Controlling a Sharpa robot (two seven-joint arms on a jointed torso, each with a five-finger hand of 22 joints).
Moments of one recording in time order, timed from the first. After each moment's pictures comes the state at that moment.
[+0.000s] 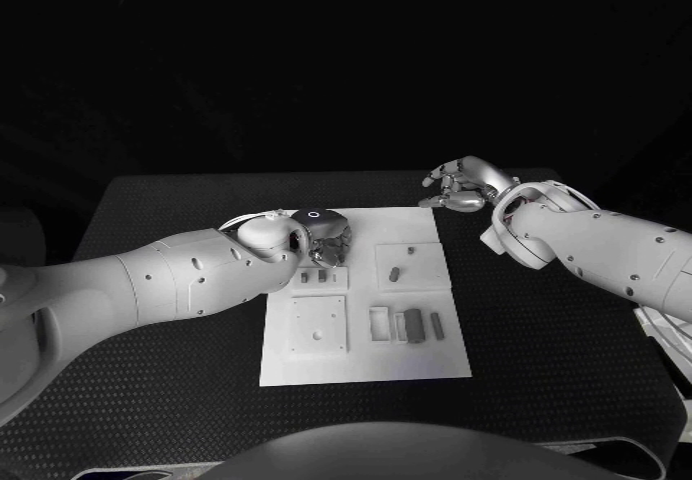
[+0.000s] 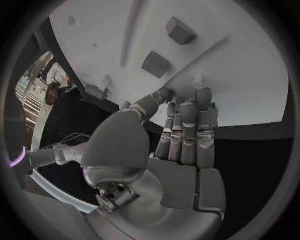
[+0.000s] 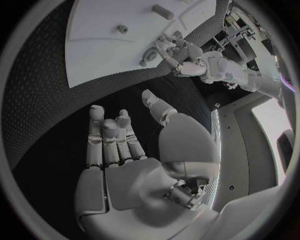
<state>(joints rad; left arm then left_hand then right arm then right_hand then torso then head) 1.18 -0.51 -0.19 1.15 -1.61 -0.22 -0.07 1.19 -0.13 0.56 -0.27 0.05 0.91 0.14 0.25 0.54 1.14 0.09 0.08 0.25 1.16 -0.02 1.20 0.62 0.04 1.32 -0.12 0.30 1.31 1.19 -0.67 -0.05 1.14 -1.08 -0.37 0.12 1.04 -0.13 0.53 -0.23 0.05 0.76 0.19 0.25 0.45 0.82 0.09 1.32 0.93 0.91 -0.01 1.59 0.80 0.25 0.92 0.07 0.94 1.31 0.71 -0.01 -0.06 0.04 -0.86</state>
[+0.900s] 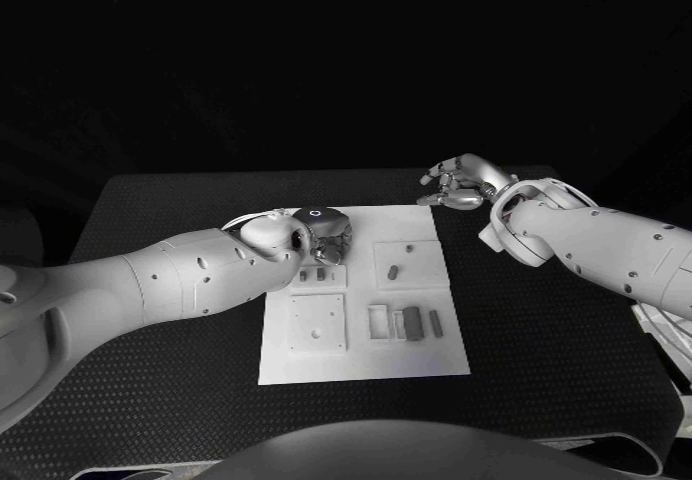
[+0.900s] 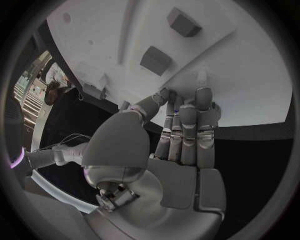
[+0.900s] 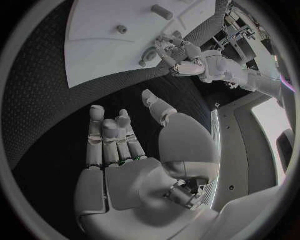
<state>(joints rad) 1.17 -0.48 -0.18 1.12 -1.62 -0.23 -0.07 1.19 -0.09 0.58 -0.26 0.05 0.96 0.14 0.27 0.54 1.20 0.08 0.09 0.26 1.18 -0.03 1.23 0.62 0.04 1.32 -0.12 0.33 1.31 1.19 -0.68 -0.05 1.14 -1.08 -0.37 0.12 1.04 -0.13 0.53 -0.23 0.05 0.75 0.19 0.25 0.45 0.82 0.09 1.32 0.93 0.91 0.00 1.59 0.79 0.25 0.92 0.07 0.94 1.31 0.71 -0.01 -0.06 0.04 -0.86</state>
